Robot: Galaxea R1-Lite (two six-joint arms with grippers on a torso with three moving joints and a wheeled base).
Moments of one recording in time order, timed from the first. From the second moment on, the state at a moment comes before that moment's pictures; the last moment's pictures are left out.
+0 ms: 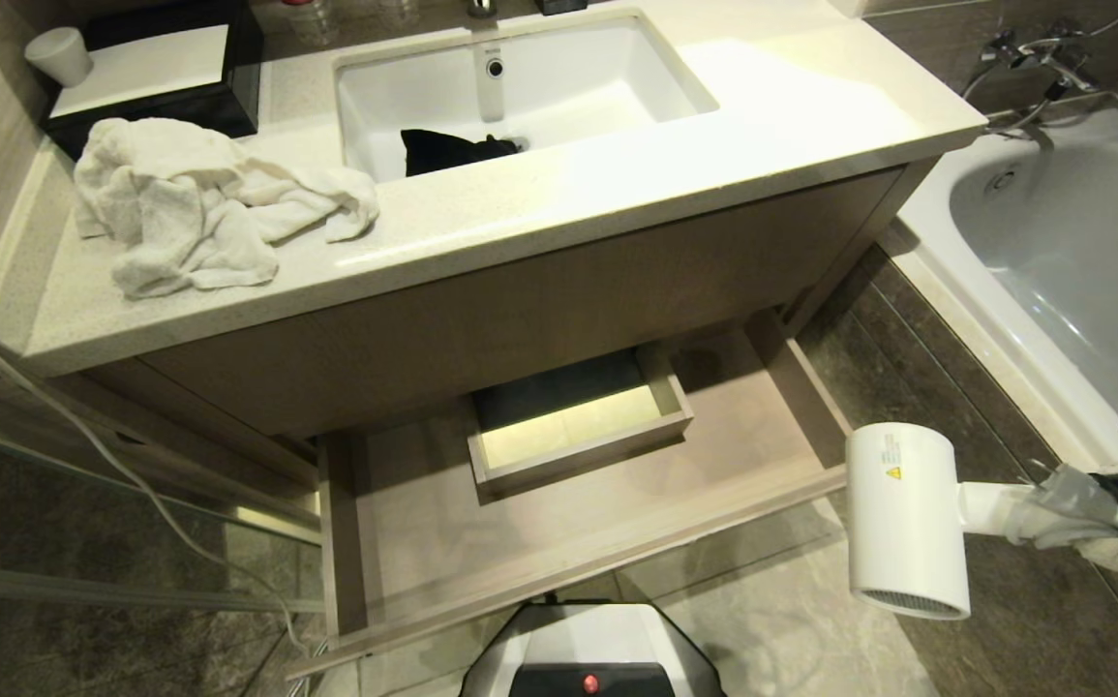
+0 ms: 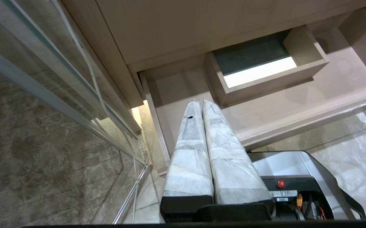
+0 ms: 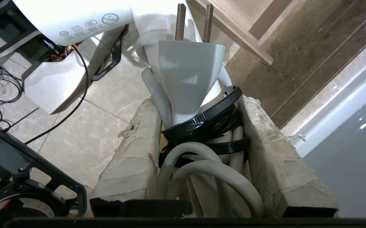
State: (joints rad) left arm 0.00 0.00 0.00 0.00 0.00 0.00; right arm 0.13 1.13 -1.00 0.64 0.04 -0.84
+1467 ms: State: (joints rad) left arm 0.00 0.00 0.00 0.00 0.00 0.00; right arm 0.11 1.10 -0.95 0.64 0.04 -0.80
